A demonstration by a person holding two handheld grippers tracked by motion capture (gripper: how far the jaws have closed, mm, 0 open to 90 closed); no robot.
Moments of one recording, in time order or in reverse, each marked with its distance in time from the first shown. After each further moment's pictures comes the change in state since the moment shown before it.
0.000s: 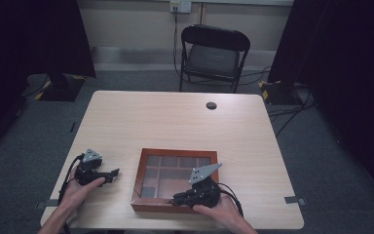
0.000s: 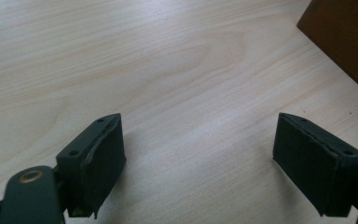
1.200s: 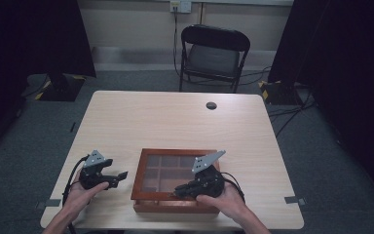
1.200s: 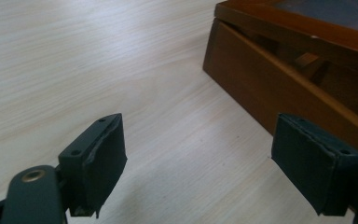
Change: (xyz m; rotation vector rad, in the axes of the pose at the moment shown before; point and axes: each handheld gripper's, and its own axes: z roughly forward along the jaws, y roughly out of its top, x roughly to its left) left arm -0.031 0.013 -0.018 -0.109 -0.159 0.084; right arm -0.003 0.030 -0.026 0.011 0.033 0.000
